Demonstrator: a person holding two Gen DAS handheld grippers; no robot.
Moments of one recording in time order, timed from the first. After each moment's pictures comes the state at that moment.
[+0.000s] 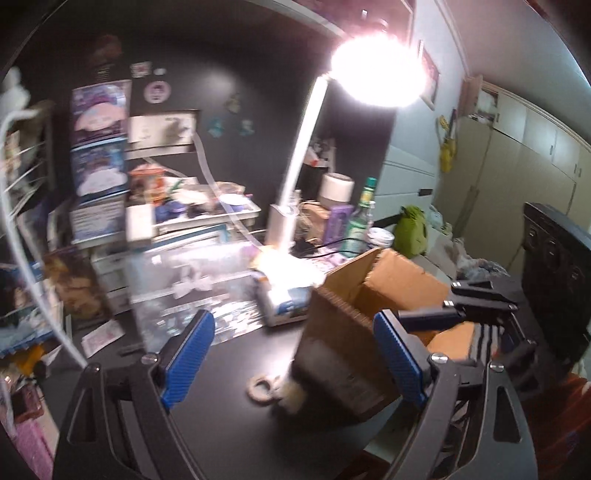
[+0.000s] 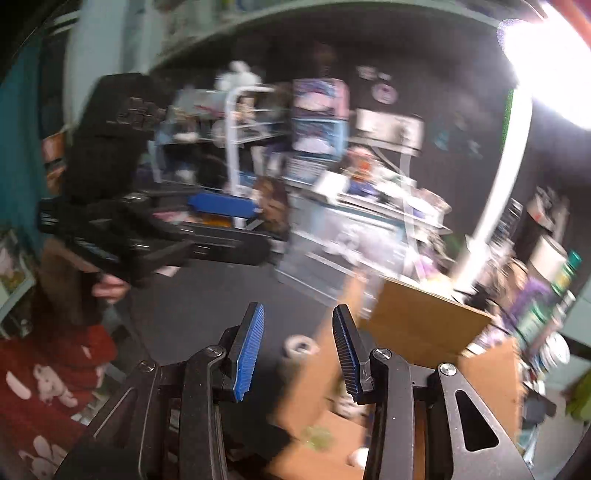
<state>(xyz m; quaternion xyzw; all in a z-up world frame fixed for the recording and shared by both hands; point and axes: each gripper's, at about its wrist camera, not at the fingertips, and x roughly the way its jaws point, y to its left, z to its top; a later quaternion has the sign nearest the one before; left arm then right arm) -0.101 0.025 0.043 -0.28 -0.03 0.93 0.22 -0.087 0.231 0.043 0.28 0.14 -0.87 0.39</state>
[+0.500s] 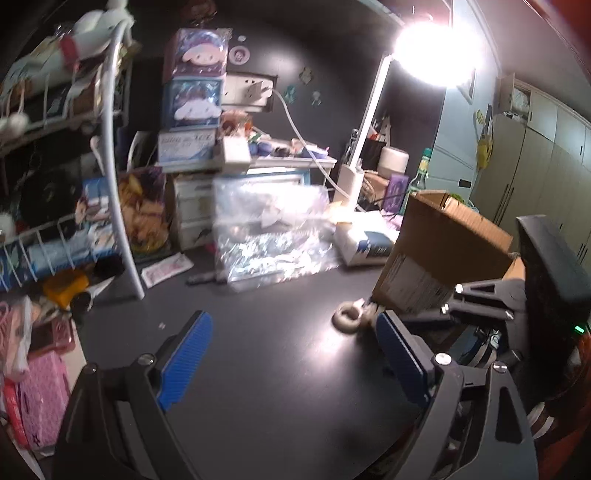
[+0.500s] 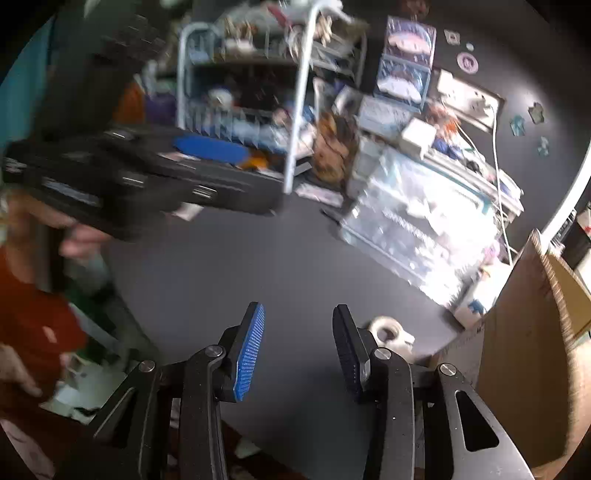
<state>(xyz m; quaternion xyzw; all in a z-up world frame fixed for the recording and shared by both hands) -0.060 -0.064 -0.047 -0.30 -0.03 0.94 0.16 -0.066 0.122 -0.062 0.32 0.23 -0.84 0.37</state>
